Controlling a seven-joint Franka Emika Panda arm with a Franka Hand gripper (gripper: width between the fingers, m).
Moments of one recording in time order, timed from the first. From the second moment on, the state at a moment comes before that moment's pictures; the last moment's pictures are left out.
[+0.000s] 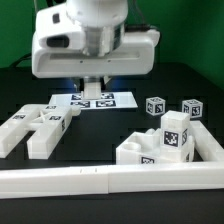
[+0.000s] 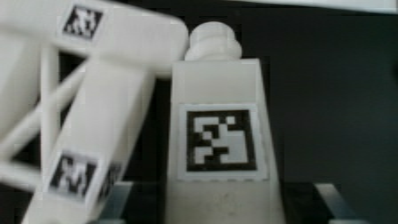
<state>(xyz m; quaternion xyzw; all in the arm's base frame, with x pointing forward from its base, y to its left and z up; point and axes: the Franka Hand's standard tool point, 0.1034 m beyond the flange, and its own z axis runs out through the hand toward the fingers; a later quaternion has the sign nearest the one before) 0.514 -0.027 0.087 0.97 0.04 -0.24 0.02</state>
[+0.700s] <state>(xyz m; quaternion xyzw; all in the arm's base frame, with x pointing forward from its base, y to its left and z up) 0.548 -0.027 0.104 1.00 0.04 0.01 0.03</state>
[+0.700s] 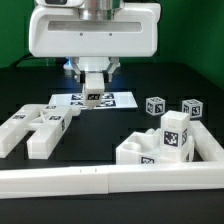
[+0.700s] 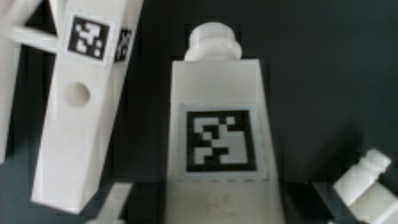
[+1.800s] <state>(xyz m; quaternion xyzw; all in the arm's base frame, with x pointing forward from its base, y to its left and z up) 0.588 -0.021 0.135 0.99 0.03 0.16 0.00</state>
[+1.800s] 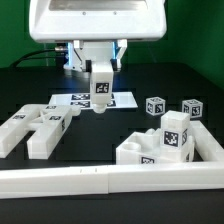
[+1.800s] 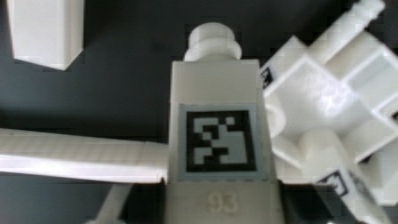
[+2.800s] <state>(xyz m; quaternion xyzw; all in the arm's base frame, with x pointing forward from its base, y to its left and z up) 0.622 -0.007 0.132 0.98 0.02 0.18 -0.02</state>
